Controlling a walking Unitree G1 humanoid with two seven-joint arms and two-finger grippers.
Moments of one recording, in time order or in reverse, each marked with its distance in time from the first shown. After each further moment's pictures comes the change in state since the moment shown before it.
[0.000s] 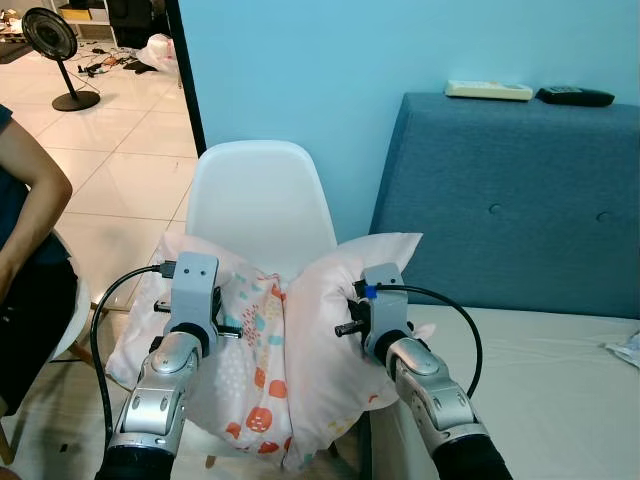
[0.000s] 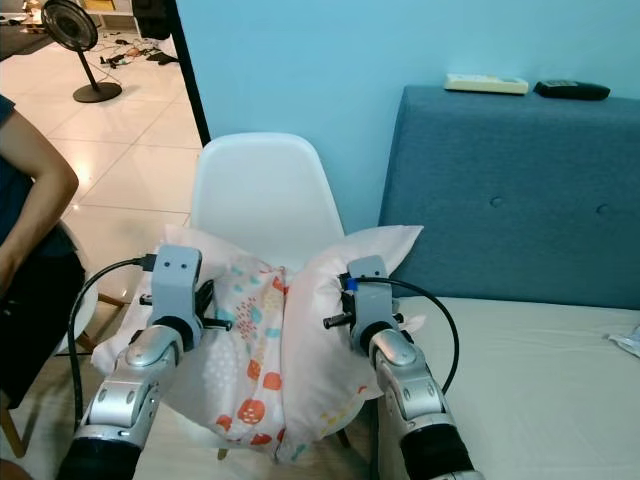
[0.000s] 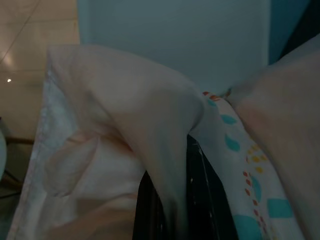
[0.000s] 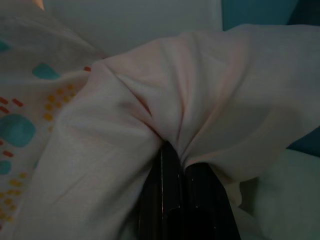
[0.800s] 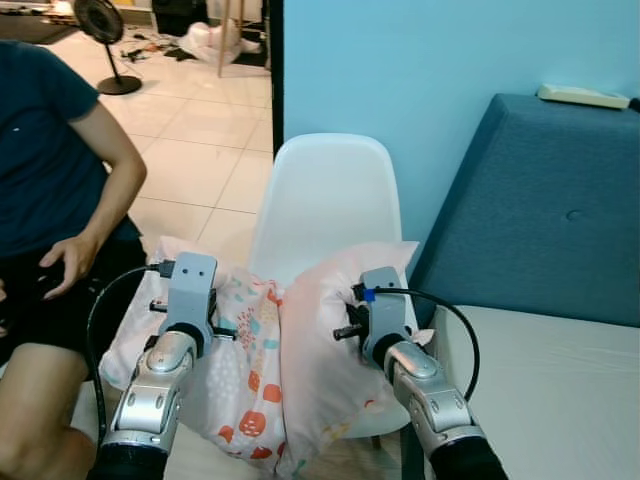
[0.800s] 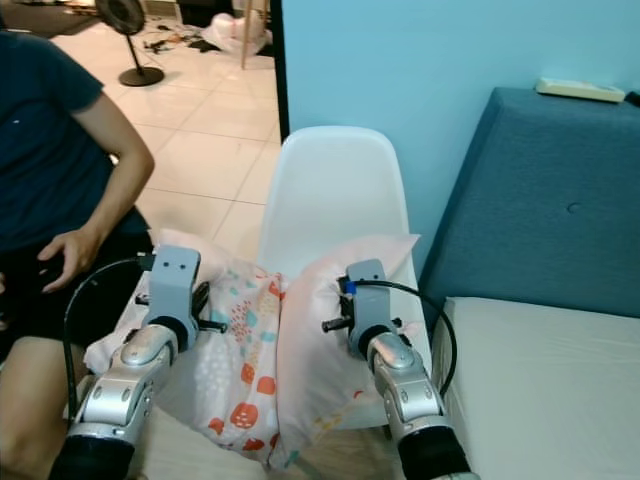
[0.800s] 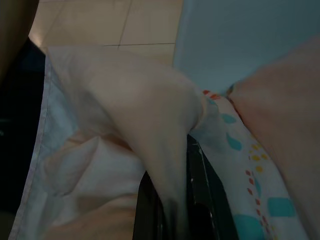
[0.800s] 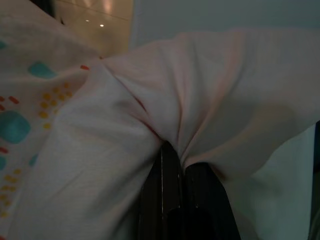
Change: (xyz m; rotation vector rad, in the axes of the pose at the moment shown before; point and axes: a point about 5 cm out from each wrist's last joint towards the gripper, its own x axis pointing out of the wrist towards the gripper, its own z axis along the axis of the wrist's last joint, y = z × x) left arm 0.000 0.005 -0.002 0.042 0.032 -0.002; right arm 0.001 0.003 -0.005 0.017 0.017 0.004
